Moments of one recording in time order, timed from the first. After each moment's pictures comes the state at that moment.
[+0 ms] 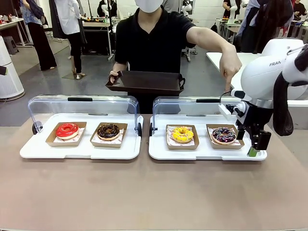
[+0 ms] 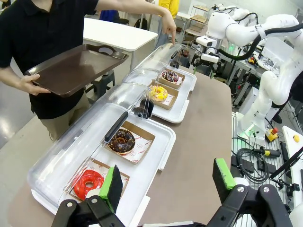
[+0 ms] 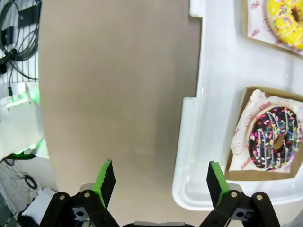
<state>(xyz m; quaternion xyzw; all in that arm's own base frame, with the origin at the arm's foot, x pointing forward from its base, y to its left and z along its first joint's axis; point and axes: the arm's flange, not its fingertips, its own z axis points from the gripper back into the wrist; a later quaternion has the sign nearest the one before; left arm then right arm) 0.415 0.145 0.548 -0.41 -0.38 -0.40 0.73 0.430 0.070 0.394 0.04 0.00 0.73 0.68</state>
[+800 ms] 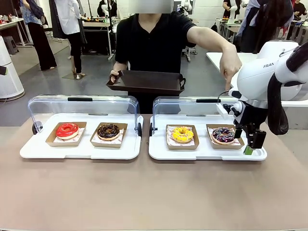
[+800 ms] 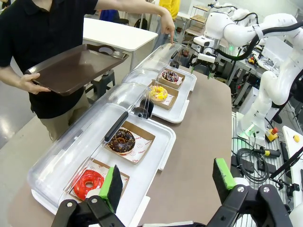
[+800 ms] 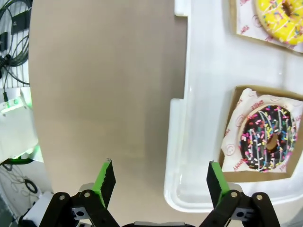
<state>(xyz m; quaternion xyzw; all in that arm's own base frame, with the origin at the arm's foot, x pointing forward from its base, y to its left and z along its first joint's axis) 0.415 0.145 0.548 -0.41 -0.38 -0.40 0.73 0.439 0.073 0.392 0.04 0.00 0.72 0.69</state>
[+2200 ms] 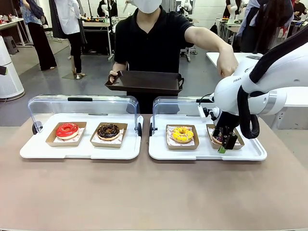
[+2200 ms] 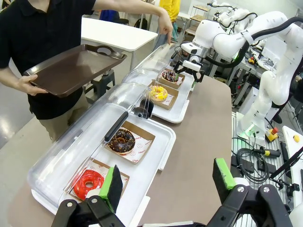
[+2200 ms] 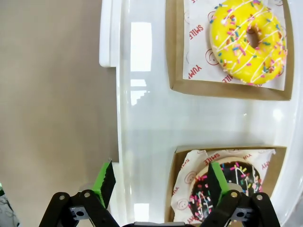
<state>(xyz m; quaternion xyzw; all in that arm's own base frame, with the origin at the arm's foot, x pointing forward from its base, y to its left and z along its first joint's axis) 0.415 0.145 0.548 -0.41 -0.38 -0.40 0.73 0.482 0.121 0.342 0.02 -0.07 0.71 0.70</state>
